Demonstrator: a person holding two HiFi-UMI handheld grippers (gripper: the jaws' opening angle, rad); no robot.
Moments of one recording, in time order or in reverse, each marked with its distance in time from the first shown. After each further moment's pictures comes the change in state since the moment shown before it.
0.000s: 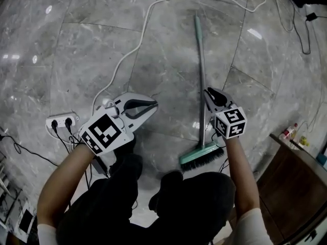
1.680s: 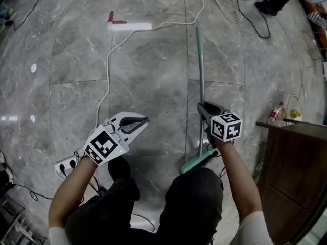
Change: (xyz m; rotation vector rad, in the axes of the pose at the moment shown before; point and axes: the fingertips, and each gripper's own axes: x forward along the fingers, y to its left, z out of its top) left arm 0.047 -0.043 0.097 0.210 -0.020 -0.140; right arm -0.139 -0.075 0.017 0.336 -0.059 -0.183
